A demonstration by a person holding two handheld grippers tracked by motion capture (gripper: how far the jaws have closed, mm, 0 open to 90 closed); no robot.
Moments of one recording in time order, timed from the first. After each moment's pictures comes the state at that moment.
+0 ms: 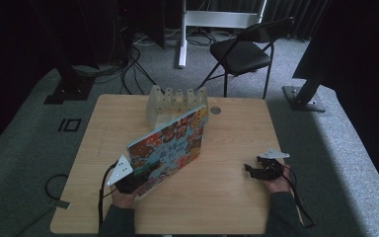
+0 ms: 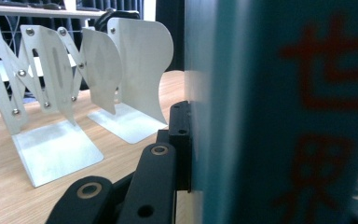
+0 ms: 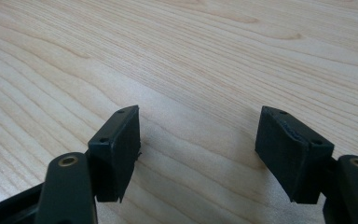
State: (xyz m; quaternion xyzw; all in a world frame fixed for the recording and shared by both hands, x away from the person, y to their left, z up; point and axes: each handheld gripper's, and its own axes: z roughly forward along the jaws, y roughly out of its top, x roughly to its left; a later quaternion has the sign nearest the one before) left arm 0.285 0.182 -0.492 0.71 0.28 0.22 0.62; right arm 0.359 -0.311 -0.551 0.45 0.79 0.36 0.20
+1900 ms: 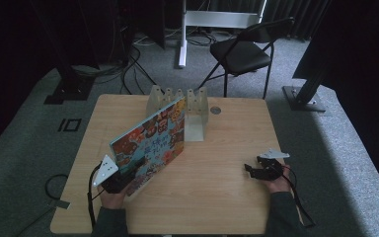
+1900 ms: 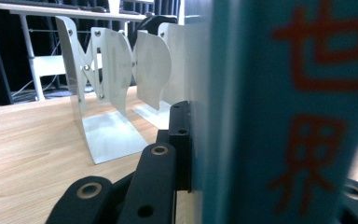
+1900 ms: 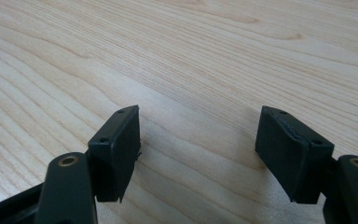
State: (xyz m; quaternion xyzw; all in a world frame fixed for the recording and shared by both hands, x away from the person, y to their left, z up) left arm 0.281 0.215 -0.489 0.68 0.34 0.25 0.61; right arm 0.359 -0.311 -0.551 0.45 0.79 0.36 0.20
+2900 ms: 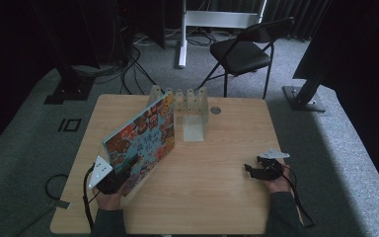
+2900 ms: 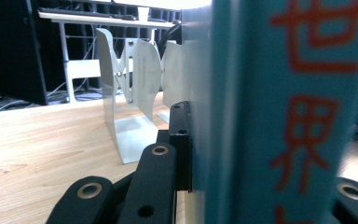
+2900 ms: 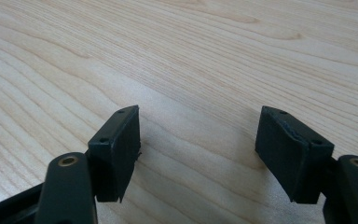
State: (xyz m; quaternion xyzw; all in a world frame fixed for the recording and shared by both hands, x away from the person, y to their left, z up) left arm 0.272 0.221 -0.481 0.65 0.37 0.29 0.59; right arm 0.359 -0.311 -0.551 0.45 0.79 0.36 0.20
